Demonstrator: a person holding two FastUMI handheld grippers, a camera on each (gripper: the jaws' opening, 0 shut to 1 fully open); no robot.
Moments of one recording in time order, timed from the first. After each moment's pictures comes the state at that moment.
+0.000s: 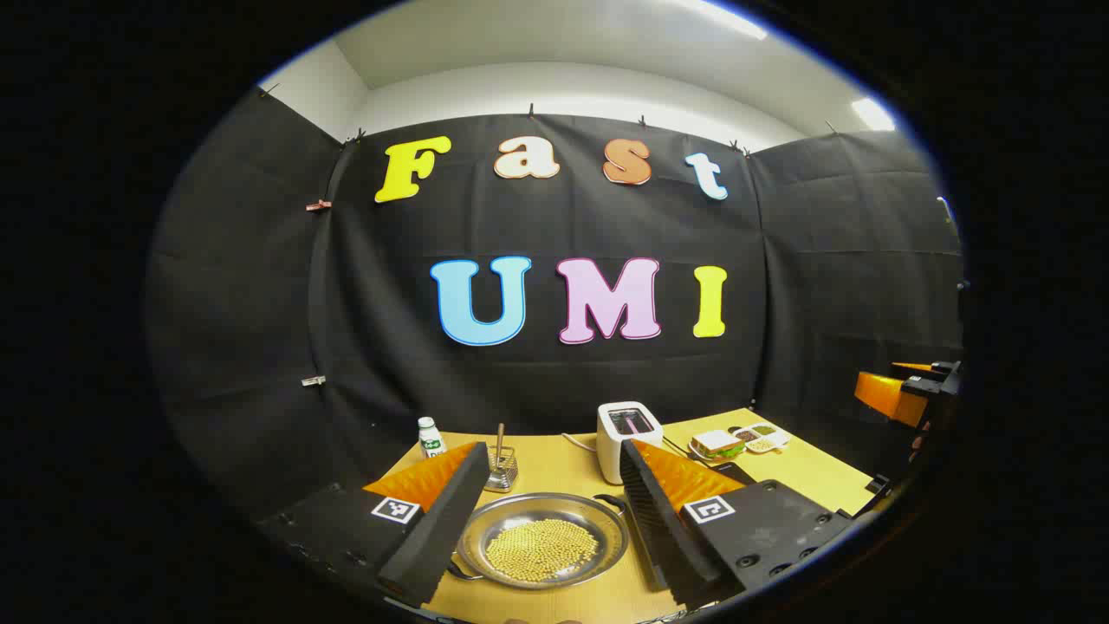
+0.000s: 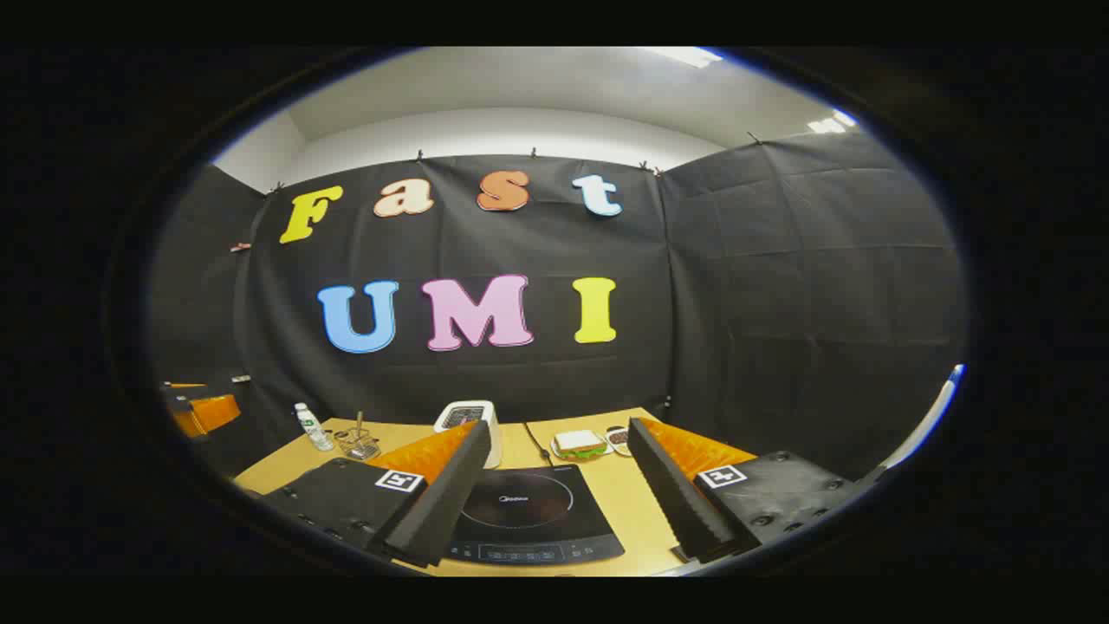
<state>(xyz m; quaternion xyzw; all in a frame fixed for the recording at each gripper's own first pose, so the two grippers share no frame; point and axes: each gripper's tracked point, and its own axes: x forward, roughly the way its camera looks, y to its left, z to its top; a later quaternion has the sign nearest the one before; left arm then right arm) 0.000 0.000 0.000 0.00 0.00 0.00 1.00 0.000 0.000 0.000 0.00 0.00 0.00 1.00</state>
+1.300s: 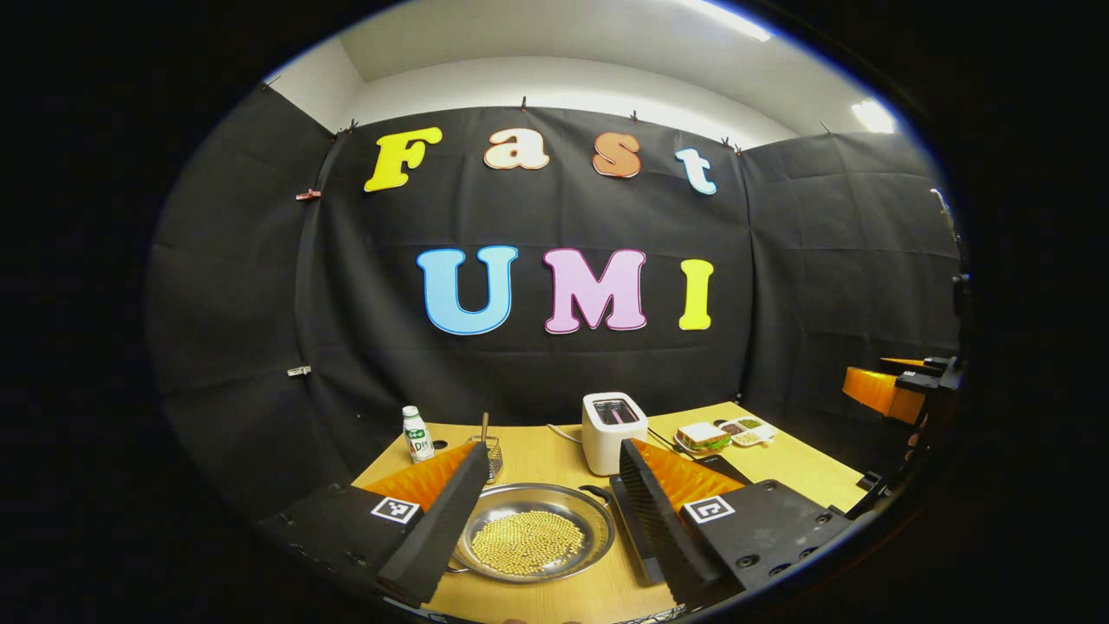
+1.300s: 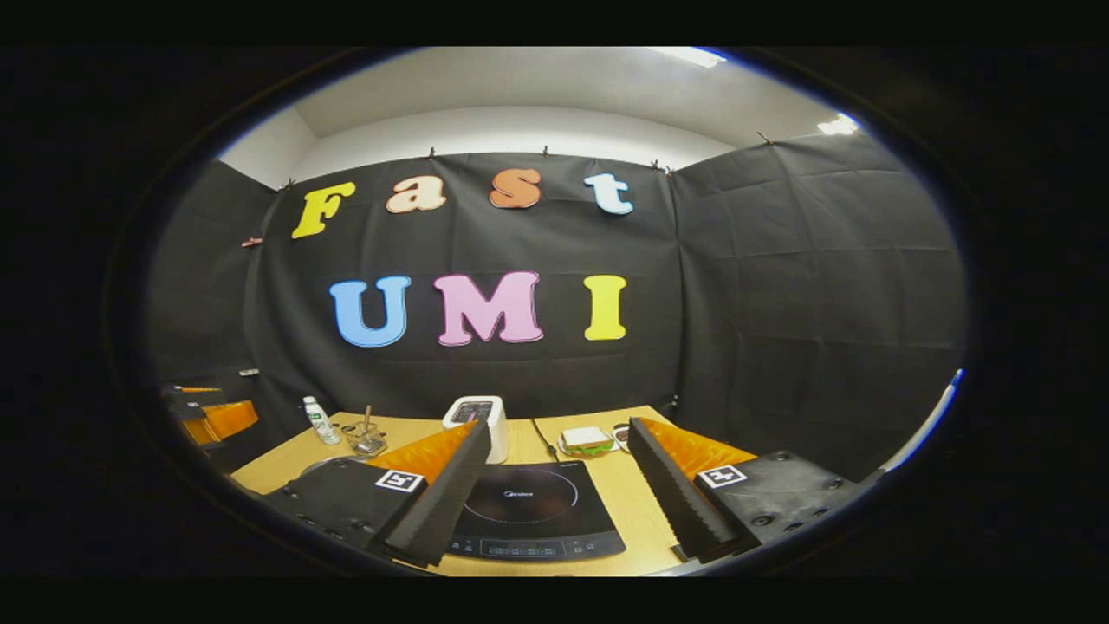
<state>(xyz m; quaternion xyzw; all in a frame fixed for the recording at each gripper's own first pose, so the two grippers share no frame) 0.000 -0.007 -0.018 0.00 0.02 -0.01 1.00 -0.003 0.004 -0.012 -0.01 0.01 0.02 1.00</state>
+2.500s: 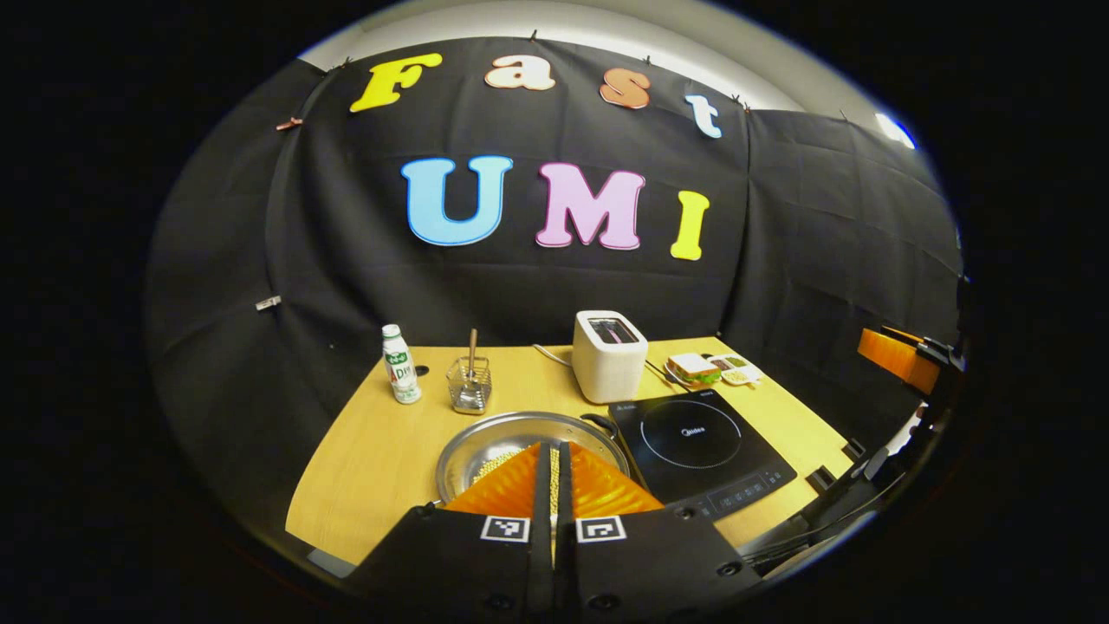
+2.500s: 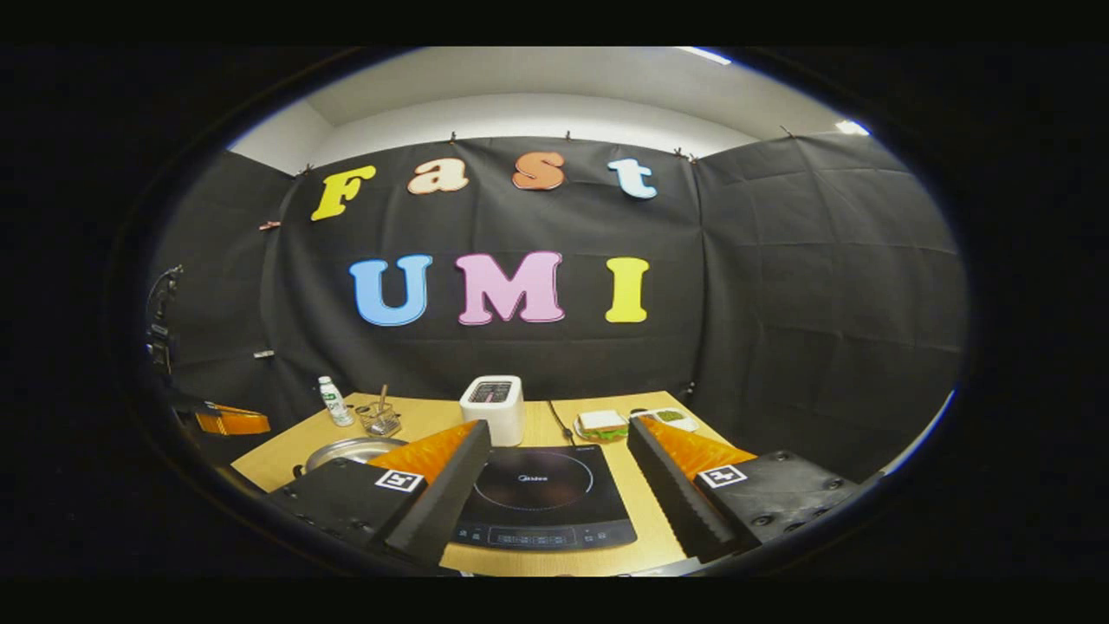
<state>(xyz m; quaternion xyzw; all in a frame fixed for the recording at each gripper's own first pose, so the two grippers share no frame) 0.016 0.032 -0.108 -0.02 0.17 -0.09 0.98 -0.005 0.024 -0.041 -0.03 0.04 0.05 1.00</state>
